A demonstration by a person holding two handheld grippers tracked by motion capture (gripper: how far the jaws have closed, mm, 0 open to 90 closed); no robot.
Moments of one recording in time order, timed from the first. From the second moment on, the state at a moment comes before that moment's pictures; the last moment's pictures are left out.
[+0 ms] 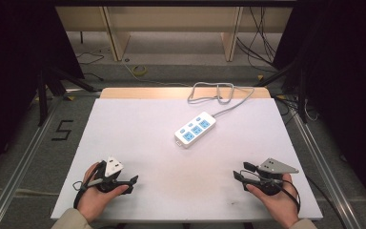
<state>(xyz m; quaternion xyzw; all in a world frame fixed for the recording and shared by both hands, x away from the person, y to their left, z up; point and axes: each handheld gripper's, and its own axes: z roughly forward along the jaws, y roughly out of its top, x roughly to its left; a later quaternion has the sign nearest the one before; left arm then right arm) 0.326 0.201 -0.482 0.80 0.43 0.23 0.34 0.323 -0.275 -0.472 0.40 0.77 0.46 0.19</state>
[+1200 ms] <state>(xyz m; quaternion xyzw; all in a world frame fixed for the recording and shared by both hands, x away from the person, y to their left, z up) 0.327 0.204 -0.483 0.80 0.43 0.24 0.33 0.364 -0.241 -0.435 0.38 0.81 0.39 0.23</state>
